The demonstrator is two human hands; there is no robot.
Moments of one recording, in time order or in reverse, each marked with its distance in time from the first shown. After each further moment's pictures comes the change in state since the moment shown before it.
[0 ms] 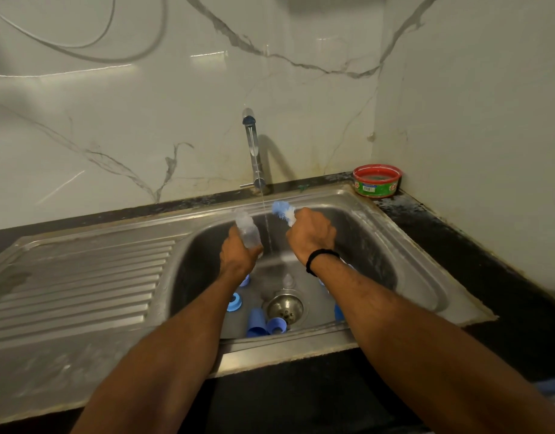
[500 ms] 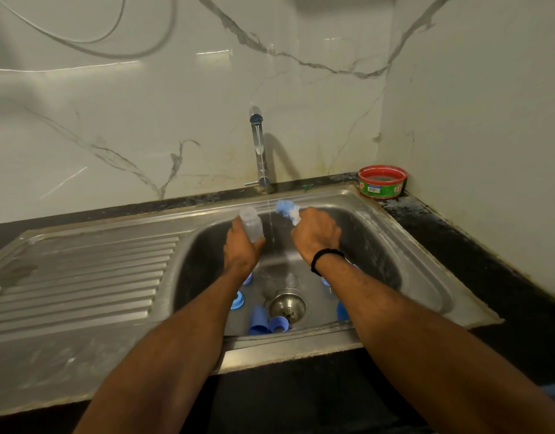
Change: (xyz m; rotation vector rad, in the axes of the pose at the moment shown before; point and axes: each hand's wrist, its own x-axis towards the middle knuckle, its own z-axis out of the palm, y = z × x) left_hand -0.001 0.002 0.001 0.004 -0.005 0.032; right_hand 0.000 0.000 0.001 -0.020 -0.001 -0.011
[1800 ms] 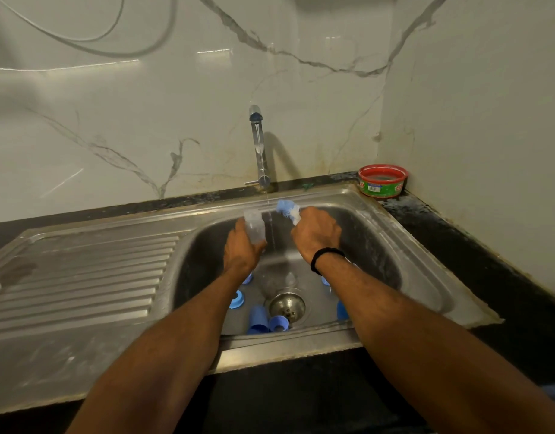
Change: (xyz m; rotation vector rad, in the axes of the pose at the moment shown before) left_hand 0.001 0.003 -0.001 0.037 0.004 0.038; right_hand 0.001 0.002 0.001 0.011 0.009 0.006
